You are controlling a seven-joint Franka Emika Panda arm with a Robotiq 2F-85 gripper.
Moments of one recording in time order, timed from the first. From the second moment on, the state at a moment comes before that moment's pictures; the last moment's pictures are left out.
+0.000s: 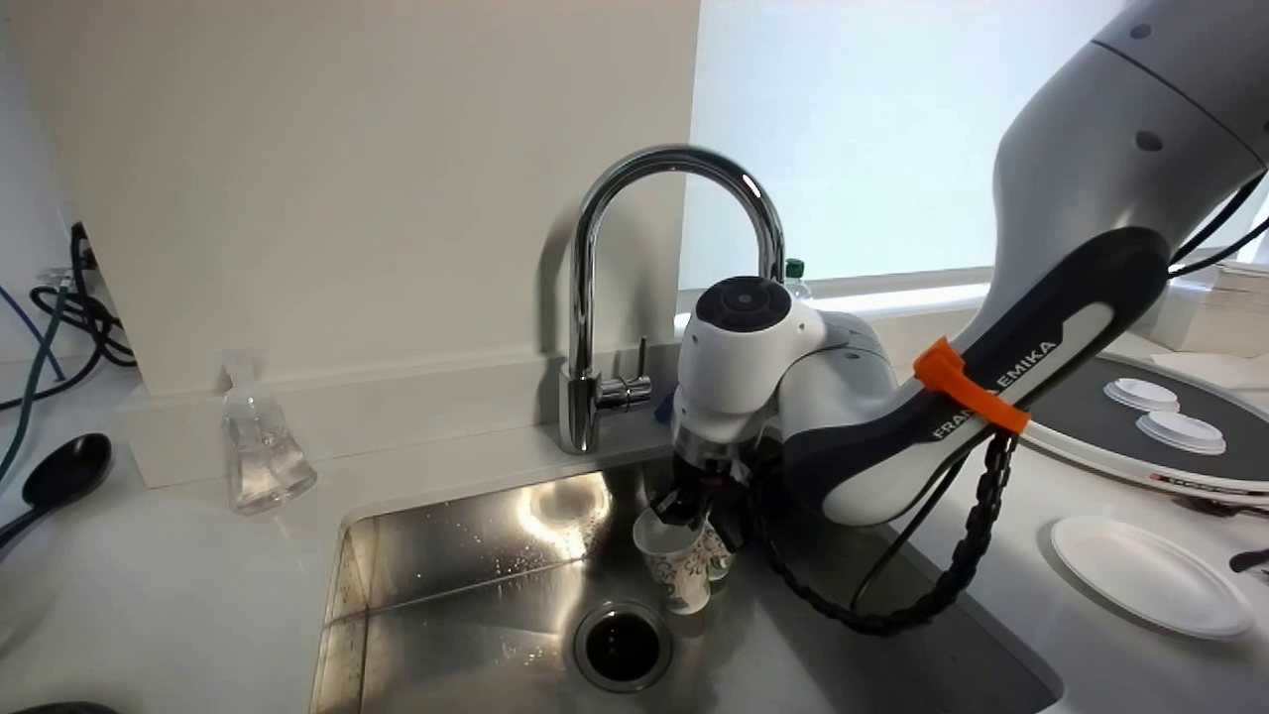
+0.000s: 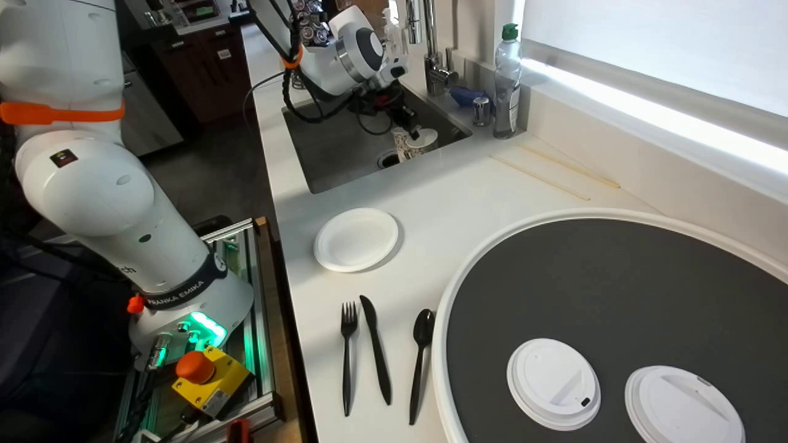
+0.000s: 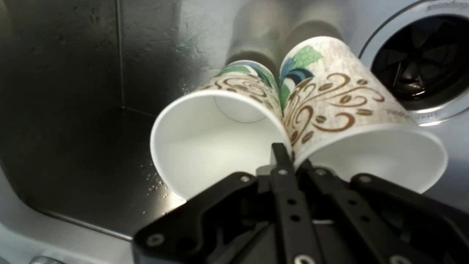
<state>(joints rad) 0.47 0.48 0.03 -2.05 -0.74 2.68 0.89</state>
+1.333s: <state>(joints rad) 0.48 0.37 0.18 -1.93 -0.47 2.62 0.43</state>
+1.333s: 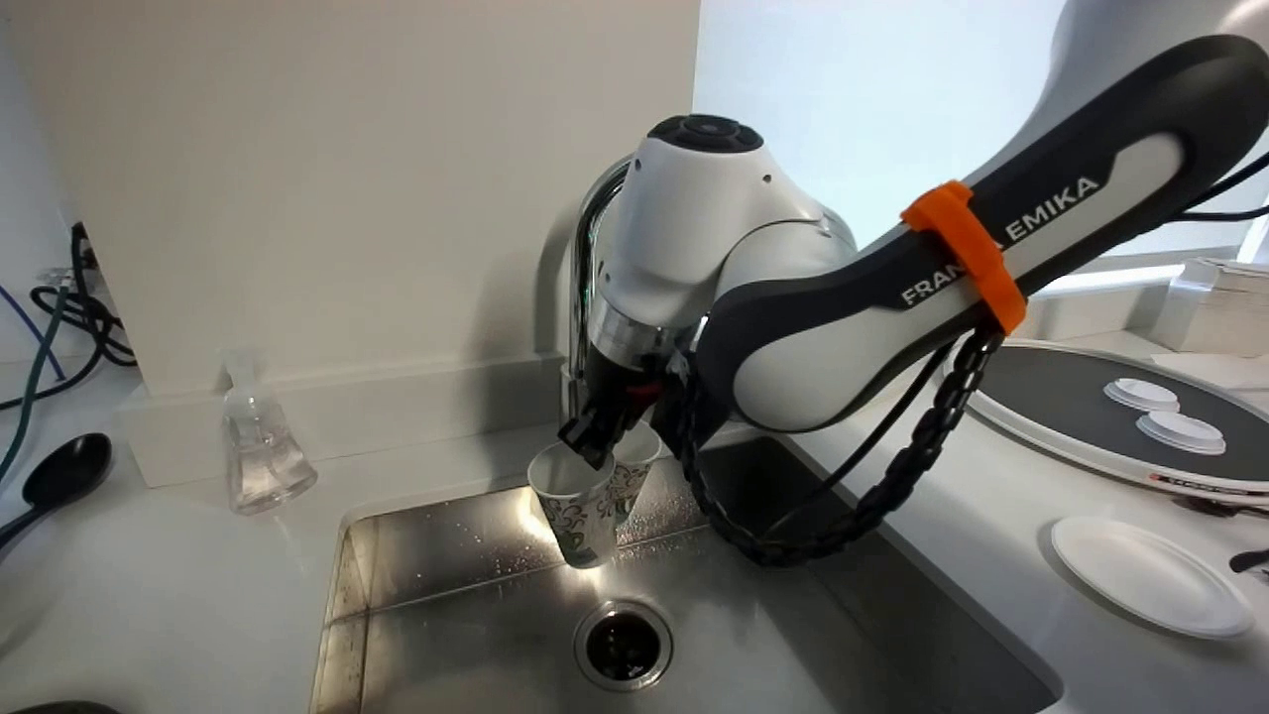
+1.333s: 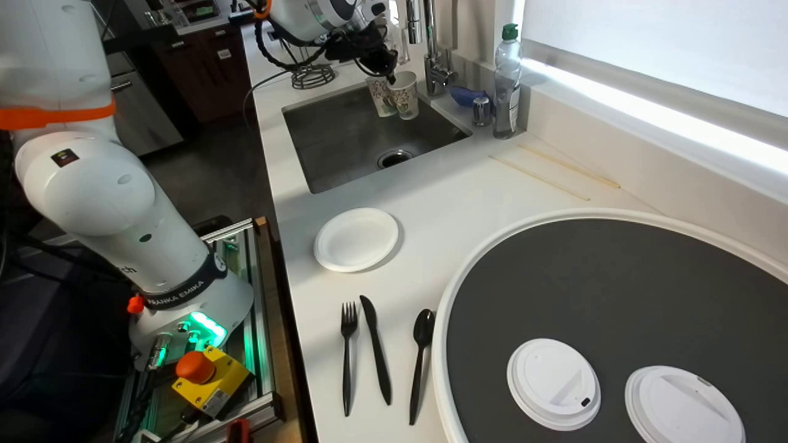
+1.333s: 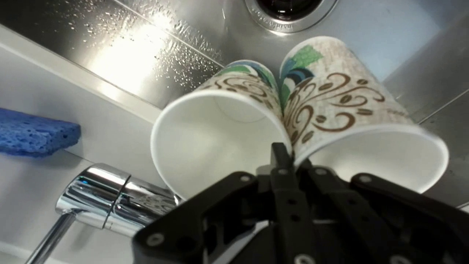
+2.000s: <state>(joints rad) 0.48 0.41 0.21 -1.82 -0.34 2.59 0.26</state>
